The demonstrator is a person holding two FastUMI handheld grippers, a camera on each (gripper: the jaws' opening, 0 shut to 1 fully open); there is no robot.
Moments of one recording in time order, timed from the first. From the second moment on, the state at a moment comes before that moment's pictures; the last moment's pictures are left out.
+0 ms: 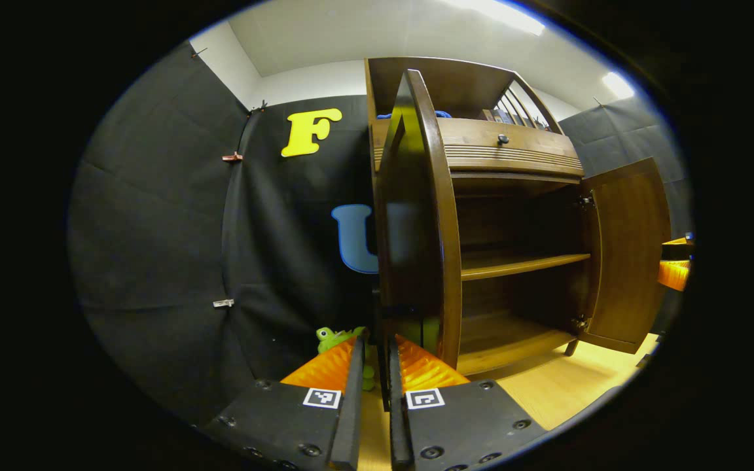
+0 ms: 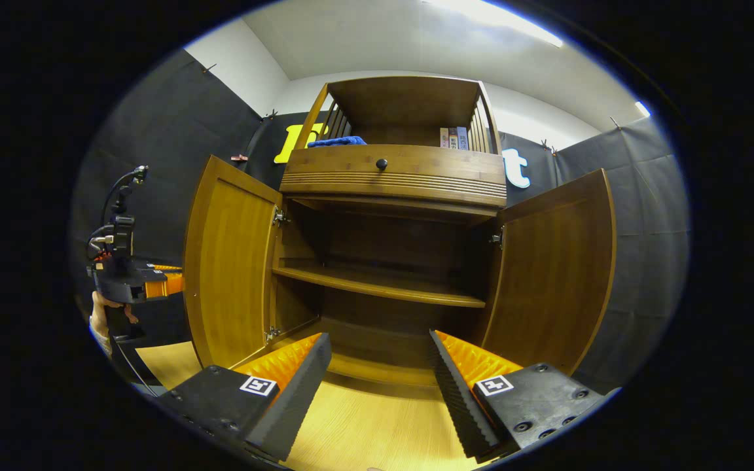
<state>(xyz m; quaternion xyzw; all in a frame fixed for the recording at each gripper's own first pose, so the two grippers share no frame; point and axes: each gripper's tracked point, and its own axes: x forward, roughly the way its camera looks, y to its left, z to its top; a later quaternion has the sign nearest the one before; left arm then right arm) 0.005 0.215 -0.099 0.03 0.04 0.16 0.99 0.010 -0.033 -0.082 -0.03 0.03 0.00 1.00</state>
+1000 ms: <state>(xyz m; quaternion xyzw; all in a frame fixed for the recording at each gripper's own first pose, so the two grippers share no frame) -0.032 0.090 -0.062 0.01 0.01 0.05 1.00 -0.020 -0.051 -0.079 -0.02 0.02 -0.01 1.00</state>
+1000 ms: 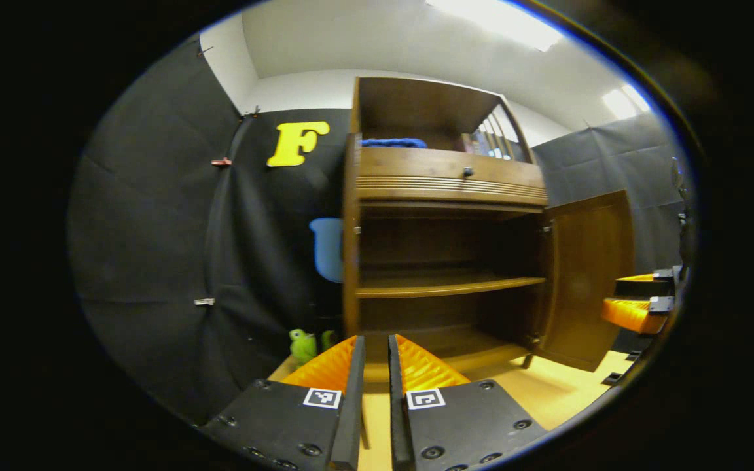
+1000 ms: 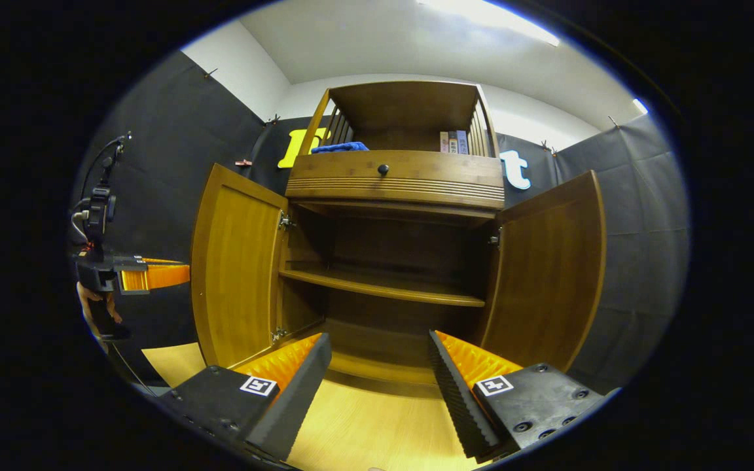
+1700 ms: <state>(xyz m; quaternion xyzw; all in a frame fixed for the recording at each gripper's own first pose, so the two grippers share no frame) 0.006 -0.269 -0.124 0.01 0.03 -0.37 0.93 -0.167 -0.278 -0.089 -0.02 0.04 -0.26 0.96</state>
